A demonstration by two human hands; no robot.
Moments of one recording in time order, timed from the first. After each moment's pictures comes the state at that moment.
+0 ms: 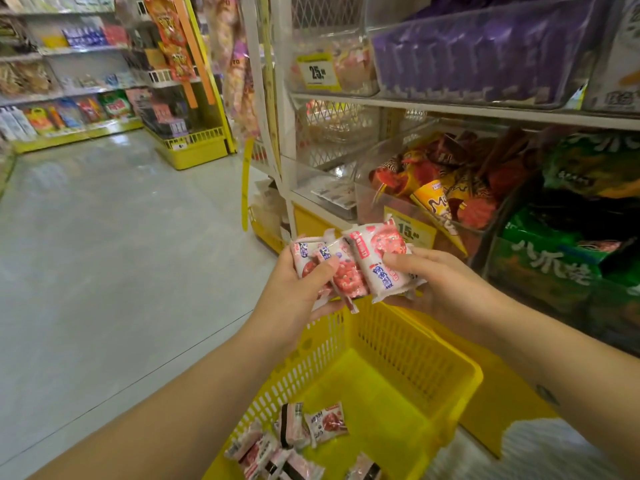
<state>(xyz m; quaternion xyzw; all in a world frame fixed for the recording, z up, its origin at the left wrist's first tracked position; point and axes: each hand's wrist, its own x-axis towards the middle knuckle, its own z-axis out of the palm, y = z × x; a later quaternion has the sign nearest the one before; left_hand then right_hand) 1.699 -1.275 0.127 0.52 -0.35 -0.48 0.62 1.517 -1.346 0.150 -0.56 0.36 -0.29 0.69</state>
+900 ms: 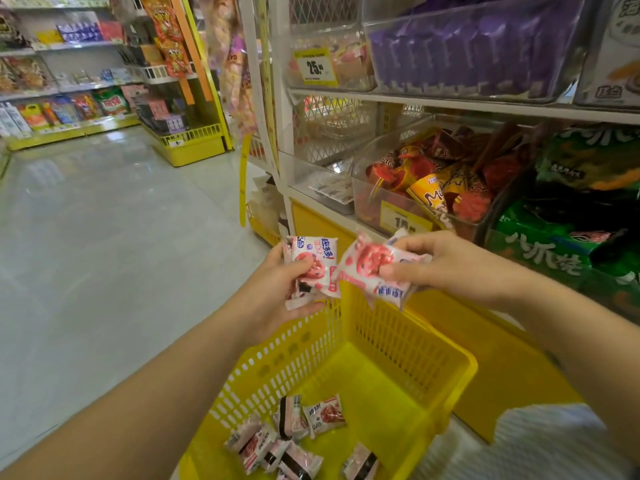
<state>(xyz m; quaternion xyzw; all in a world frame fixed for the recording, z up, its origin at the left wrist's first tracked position) 1.723 -1.273 0.133 0.56 -0.34 -0.54 0.53 1.500 -1.353 0.174 -0.77 0.33 -0.17 0.51</state>
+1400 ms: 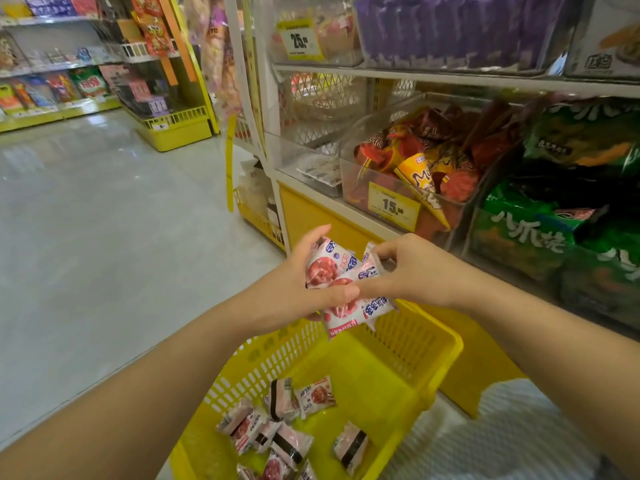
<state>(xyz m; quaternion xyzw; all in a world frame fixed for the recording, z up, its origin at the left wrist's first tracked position) 1.703 -1.265 0.124 0.55 -0.57 -0.48 0.36 1.513 -1.337 0.152 -0.83 0.37 -0.16 0.38</state>
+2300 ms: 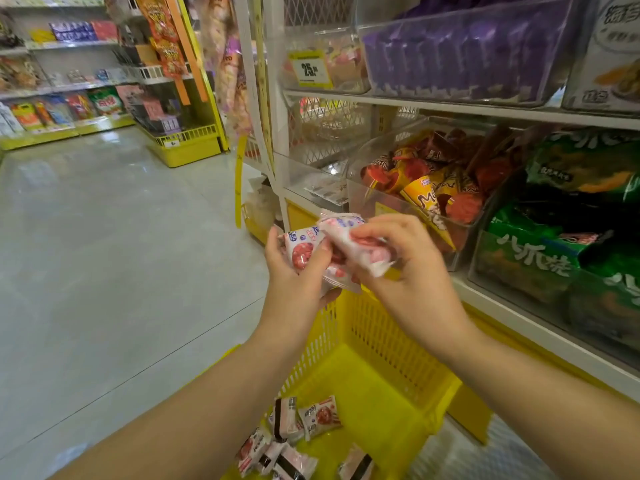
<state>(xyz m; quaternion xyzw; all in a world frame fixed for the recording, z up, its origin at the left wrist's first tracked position) 1.677 -1.278 0.121 0.53 -0.32 -0.40 0.68 1.535 -1.311 0.150 -0.77 0.28 -0.50 0.28</state>
